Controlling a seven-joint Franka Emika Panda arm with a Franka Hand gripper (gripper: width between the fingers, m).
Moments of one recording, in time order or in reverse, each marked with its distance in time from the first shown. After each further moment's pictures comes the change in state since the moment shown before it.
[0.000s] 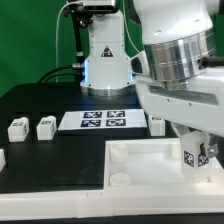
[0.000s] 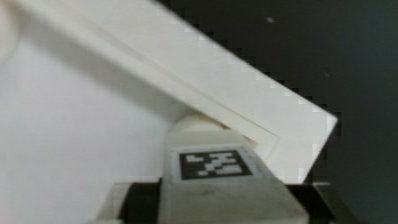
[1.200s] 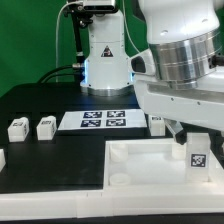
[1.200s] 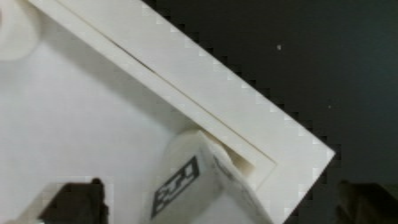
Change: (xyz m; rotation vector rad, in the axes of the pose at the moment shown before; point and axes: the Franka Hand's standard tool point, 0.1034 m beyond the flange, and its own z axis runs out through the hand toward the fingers) arm -0.004 0.002 -0.004 -0.095 -0.035 -0.580
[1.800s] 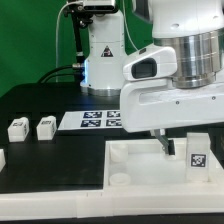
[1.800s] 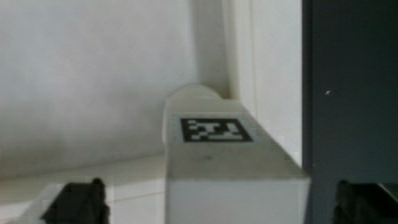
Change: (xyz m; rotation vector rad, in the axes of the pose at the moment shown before) arm 0.009 0.000 -0.003 -0.068 0.062 -0.616
